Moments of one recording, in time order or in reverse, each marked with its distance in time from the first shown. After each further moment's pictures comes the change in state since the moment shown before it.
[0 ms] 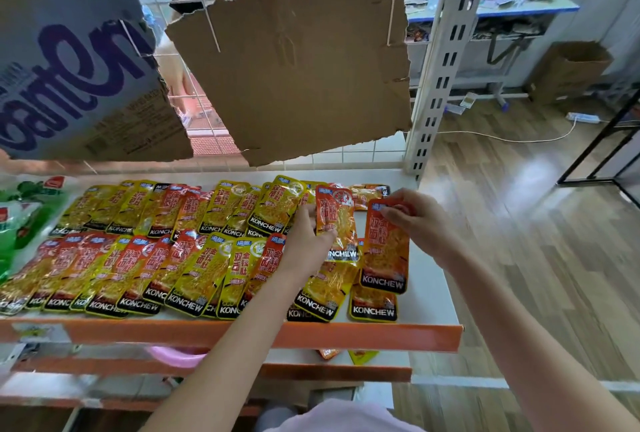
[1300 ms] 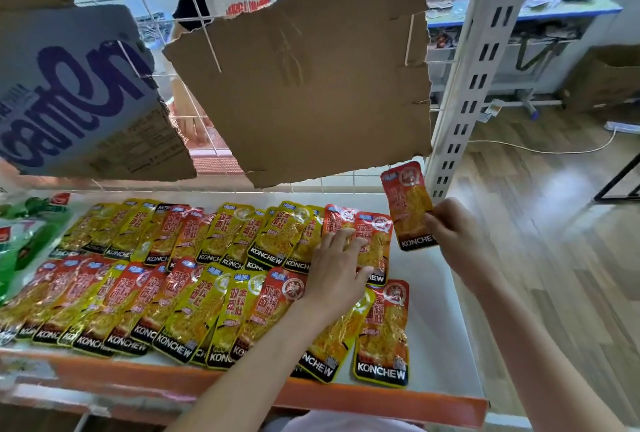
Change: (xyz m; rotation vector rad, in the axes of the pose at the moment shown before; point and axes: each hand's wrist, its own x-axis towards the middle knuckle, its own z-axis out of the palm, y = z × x) left_hand 0.042 -0.017 0.034 0.807 -0.002 0.392; right_hand 0.050 0.024 -0.022 -0.131 0.211 -0.019
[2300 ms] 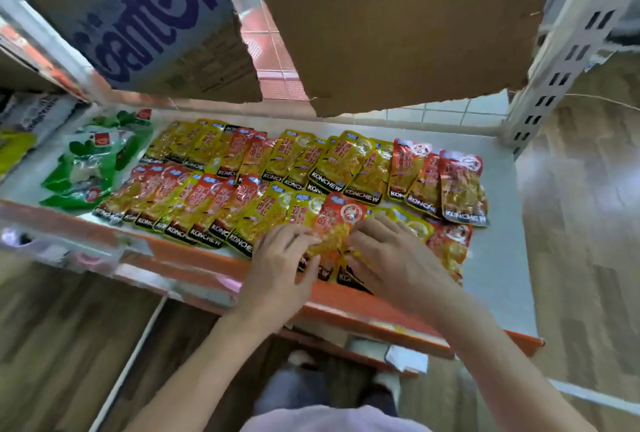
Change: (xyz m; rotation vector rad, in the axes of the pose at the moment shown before) left_hand -0.155 -0.049 -0.077 0.079 0.150 -0.132; right_hand -0.131 -0.069 0.075 -0.519 -0.582 -0.797
